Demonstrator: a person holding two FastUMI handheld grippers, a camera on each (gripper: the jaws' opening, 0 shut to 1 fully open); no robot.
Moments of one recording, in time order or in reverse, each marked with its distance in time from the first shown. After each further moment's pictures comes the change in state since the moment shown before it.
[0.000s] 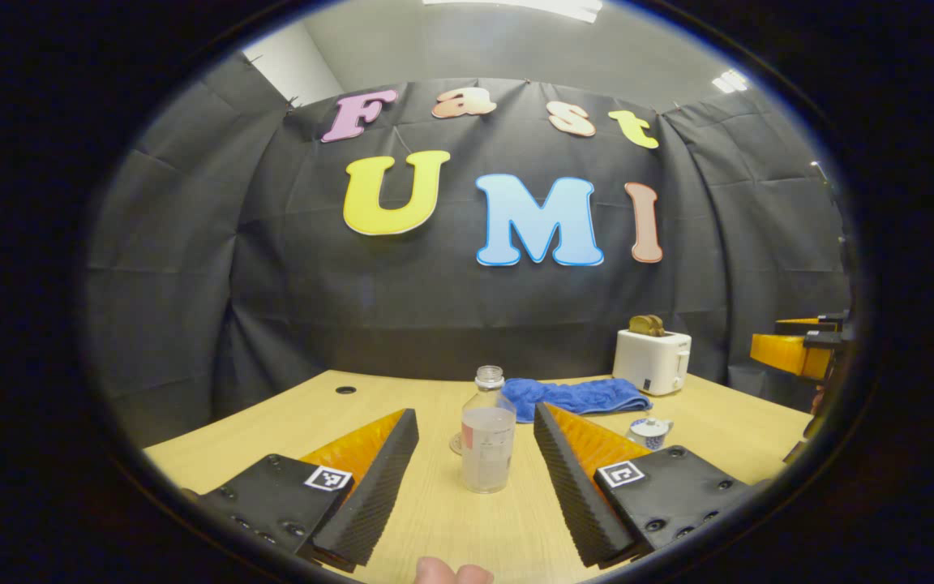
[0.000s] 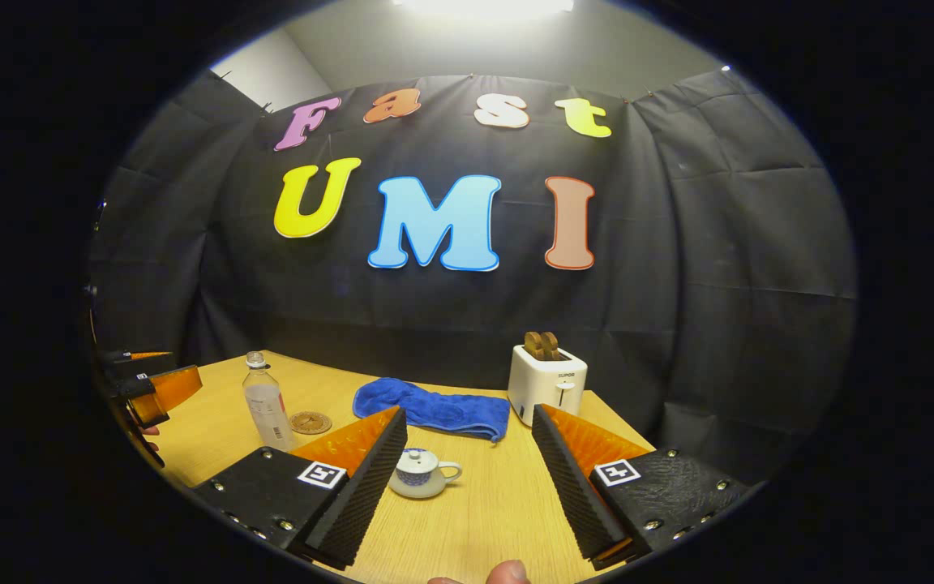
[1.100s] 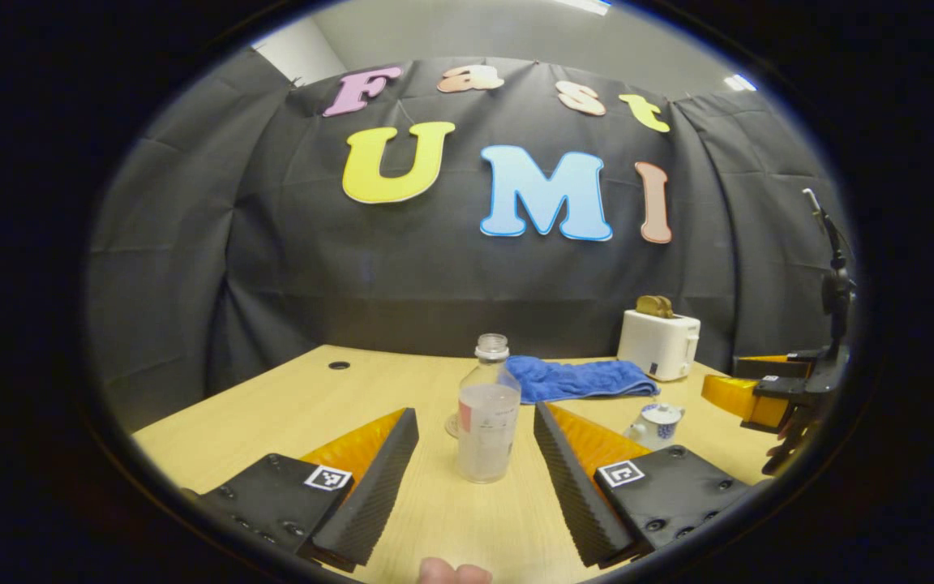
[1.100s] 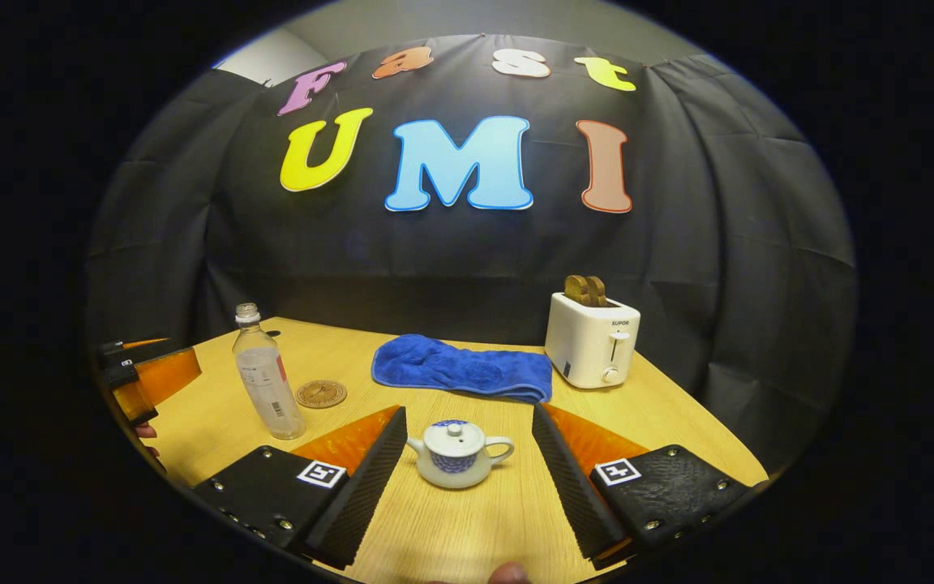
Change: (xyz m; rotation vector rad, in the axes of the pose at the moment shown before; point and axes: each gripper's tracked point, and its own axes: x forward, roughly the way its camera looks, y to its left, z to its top) left arm 0.028 -0.003 -0.037 -0.016 0.086 -0.005; right arm 0.055 0.048 -0.065 0.019 0.153 0.056
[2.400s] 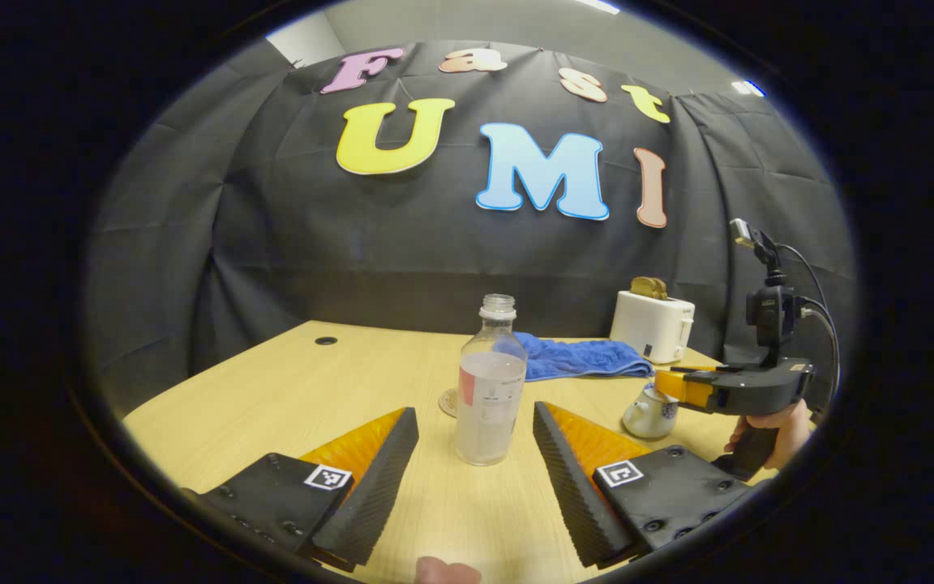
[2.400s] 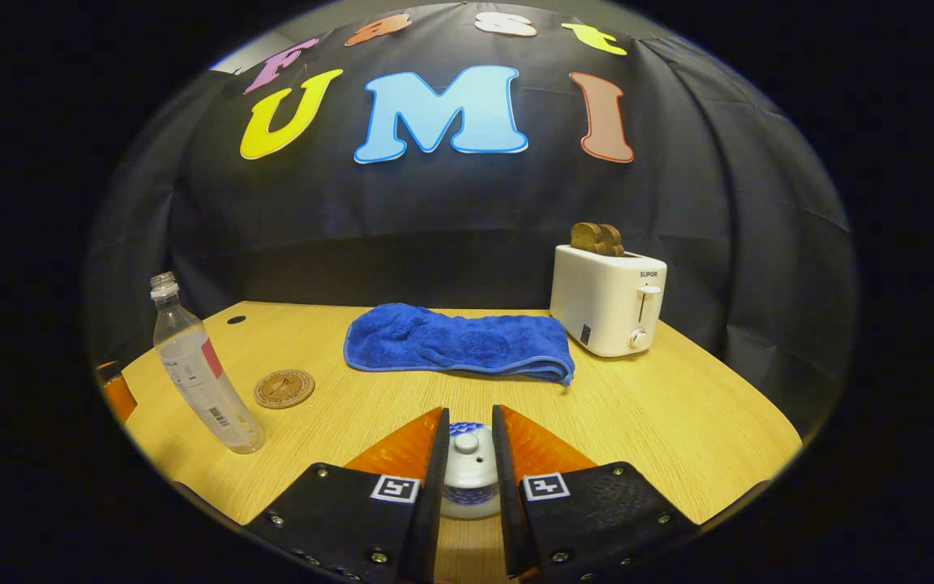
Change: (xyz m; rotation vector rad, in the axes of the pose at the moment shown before) left arm 0.012 0.011 -0.037 -0.031 0.071 -0.053; right arm 0.087 0.014 -0.047 0.063 0.137 -0.061
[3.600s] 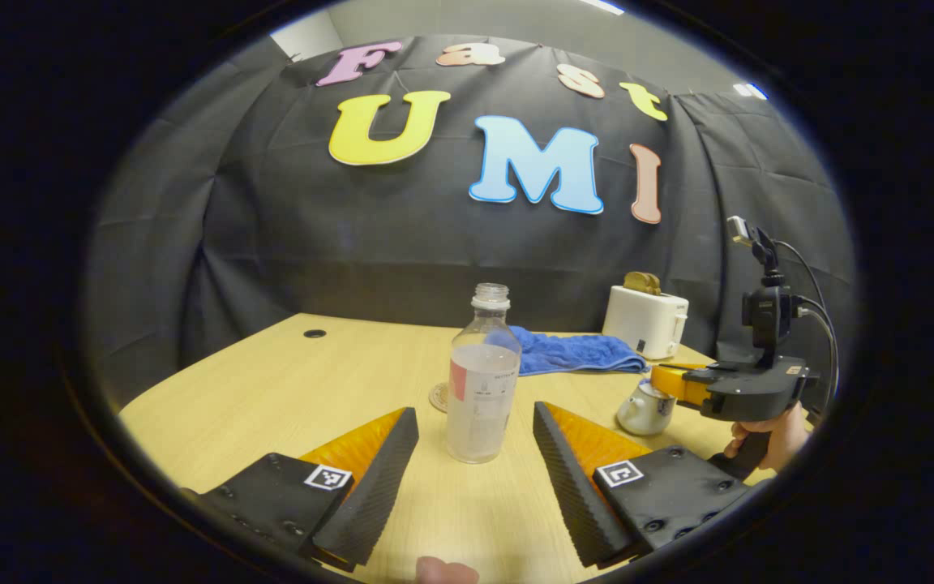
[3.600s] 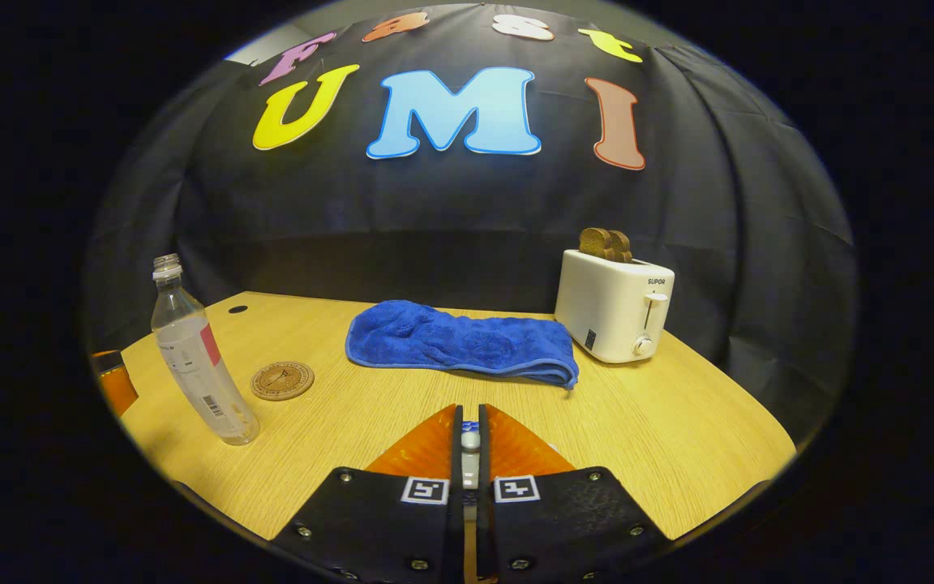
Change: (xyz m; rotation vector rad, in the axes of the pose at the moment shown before) left arm 0.010 -0.011 -0.006 -0.003 0.021 -0.048; right arm -0.004 0.004 0.001 -0.043 -0.026 0.014
